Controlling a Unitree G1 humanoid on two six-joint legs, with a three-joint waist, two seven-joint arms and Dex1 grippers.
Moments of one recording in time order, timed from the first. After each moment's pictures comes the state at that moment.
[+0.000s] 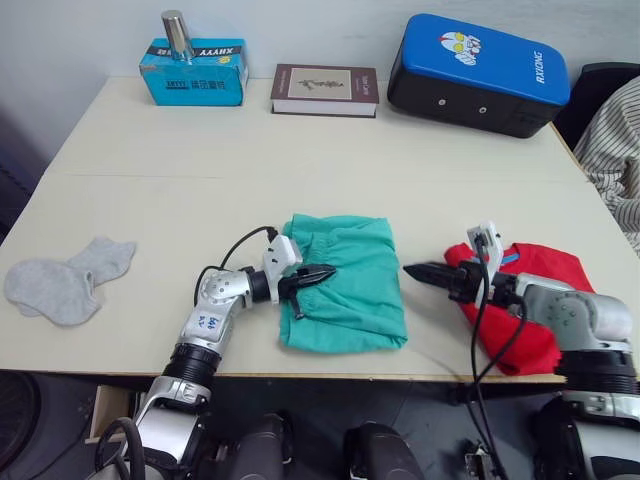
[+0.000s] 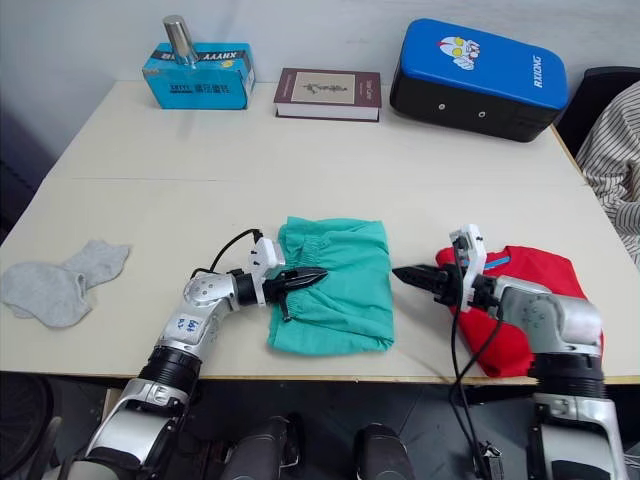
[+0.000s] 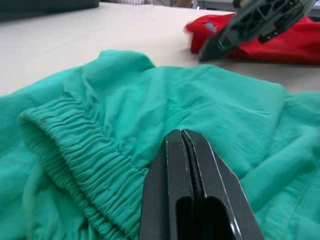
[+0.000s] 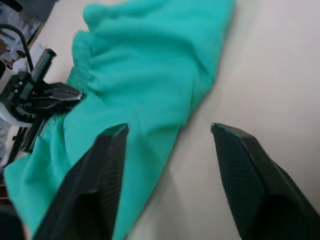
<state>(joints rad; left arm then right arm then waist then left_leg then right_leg) -0.53 0.28 -0.12 0.41 -0.19 -0.06 -0.96 -0.47 -0.64 -0.18 0.15 0.76 1.14 0.80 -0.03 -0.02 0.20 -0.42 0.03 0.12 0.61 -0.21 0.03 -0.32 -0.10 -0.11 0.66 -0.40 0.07</state>
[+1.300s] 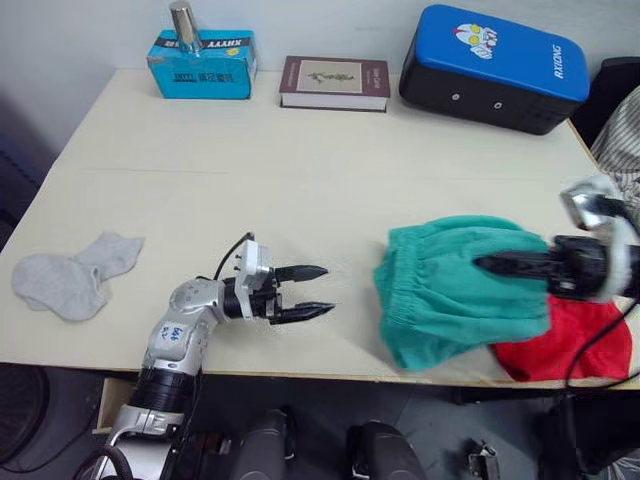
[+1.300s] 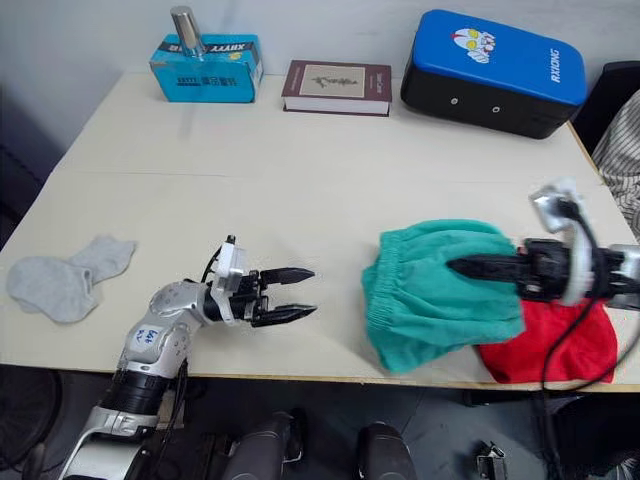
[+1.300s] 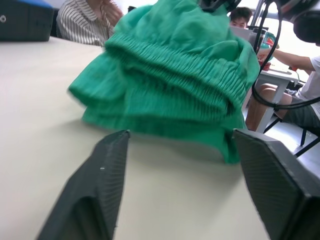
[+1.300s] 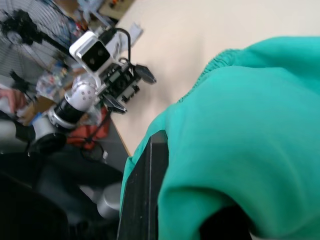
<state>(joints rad) -0.37 0.37 -0.06 0.09 -0.47 0.21 -1.16 -0.36 -1.21 -0.37 -0.05 0.95 1.28 1.28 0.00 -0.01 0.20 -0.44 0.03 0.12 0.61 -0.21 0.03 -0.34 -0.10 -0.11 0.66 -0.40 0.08</state>
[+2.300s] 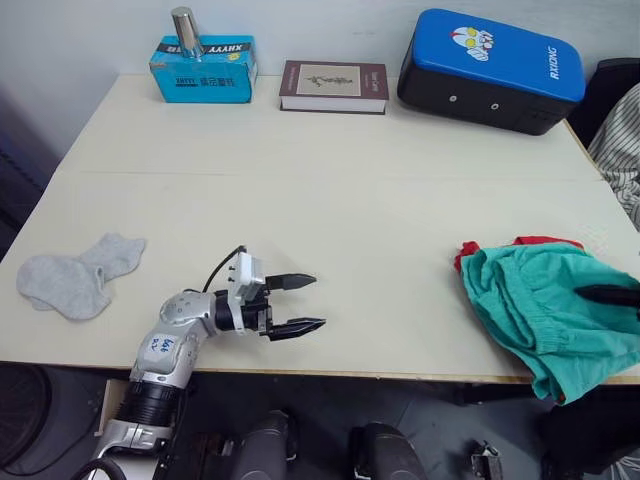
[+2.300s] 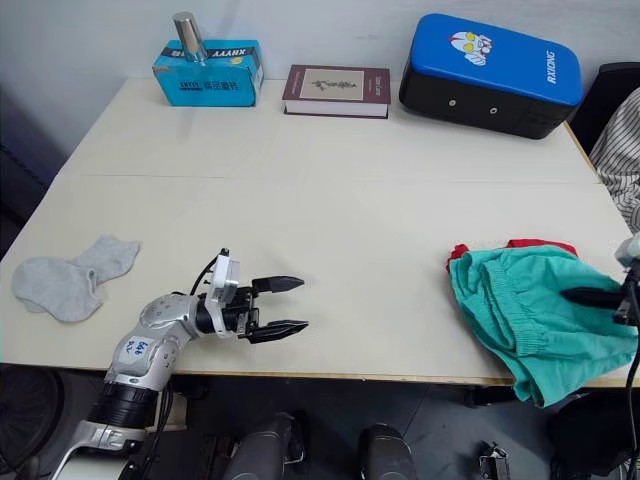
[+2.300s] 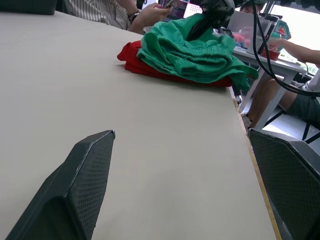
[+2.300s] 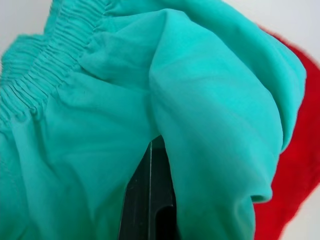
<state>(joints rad) -0.32 0.42 -0.06 0.05 -0.46 0.24 -1.14 -0.52 -1.22 -0.16 0.87 0.27 0.11 1.49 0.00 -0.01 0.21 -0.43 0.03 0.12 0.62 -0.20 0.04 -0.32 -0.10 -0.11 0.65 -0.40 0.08</state>
